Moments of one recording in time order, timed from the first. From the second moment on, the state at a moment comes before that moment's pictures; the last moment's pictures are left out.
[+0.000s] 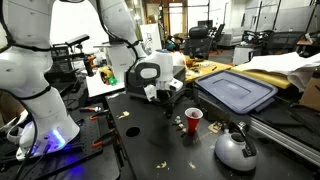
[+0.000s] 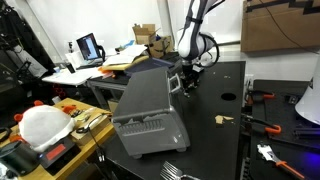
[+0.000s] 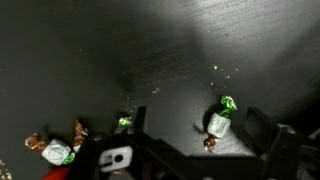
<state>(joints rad) -0.17 0.45 -0.06 -2.33 0.14 2.79 -0.11</state>
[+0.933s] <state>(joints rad) 0.01 0.55 -0.21 -2.33 0.08 3.01 0.11</state>
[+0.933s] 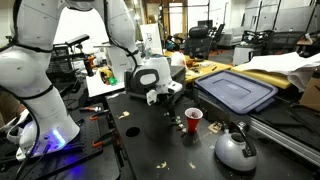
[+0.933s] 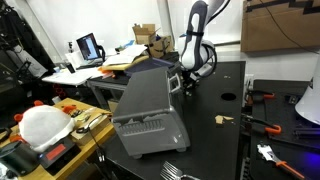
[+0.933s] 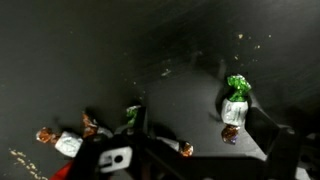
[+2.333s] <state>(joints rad) 0.10 0.48 -0.31 -2.39 0.06 2.94 0.30</state>
